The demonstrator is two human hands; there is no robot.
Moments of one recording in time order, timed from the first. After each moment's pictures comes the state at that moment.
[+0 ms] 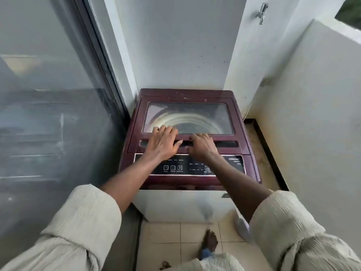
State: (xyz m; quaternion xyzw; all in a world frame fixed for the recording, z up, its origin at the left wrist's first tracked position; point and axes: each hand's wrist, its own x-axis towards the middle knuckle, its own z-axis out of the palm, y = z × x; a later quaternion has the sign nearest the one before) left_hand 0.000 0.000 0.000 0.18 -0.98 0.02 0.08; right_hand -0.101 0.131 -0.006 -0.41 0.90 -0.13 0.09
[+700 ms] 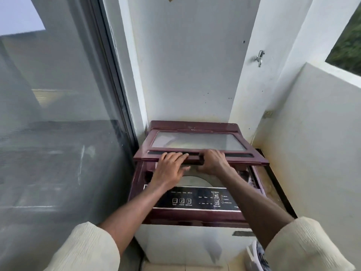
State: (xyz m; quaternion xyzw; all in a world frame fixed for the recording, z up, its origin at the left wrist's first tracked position) left_hand 0.014 -0.013 0.015 0.13 -0.97 -0.08 0.16; right_hand -0.120 0.111 0.058 -0.40 0.90 -0.14 0.08
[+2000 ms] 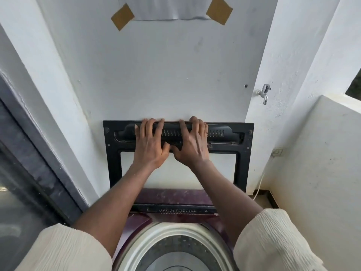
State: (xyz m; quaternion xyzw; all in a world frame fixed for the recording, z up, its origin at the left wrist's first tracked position) left_hand -0.317 -0.228 0.131 0.24 -0.92 0.02 0.31; right_hand -0.413 -0.111 0.139 -0.43 0.84 -0.25 -0.23
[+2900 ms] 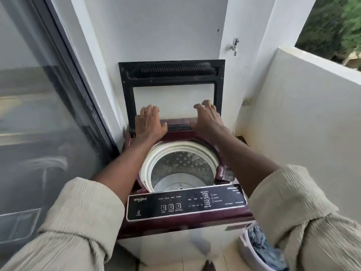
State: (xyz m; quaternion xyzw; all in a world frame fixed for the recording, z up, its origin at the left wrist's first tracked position) left_hand -0.092 -0.078 0.110 0.26 -0.94 -0.07 0.21; right_hand -0.200 0.082 0.135 -0.33 0.92 -0.19 -0.03
